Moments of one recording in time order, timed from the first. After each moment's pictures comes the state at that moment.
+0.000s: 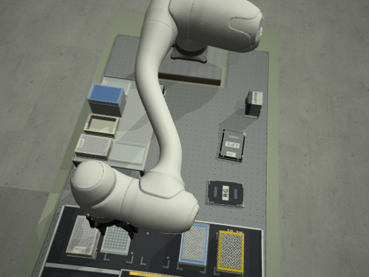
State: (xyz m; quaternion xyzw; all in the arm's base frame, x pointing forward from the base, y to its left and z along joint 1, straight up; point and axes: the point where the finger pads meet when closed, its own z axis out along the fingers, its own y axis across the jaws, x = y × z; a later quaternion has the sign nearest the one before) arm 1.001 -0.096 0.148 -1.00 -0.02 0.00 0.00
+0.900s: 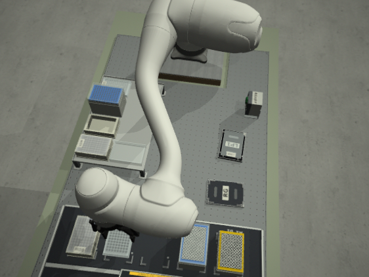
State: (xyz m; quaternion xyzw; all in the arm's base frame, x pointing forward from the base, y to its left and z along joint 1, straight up) arm 1.001 -0.096 0.110 -1.00 -0.02 0.00 0.00
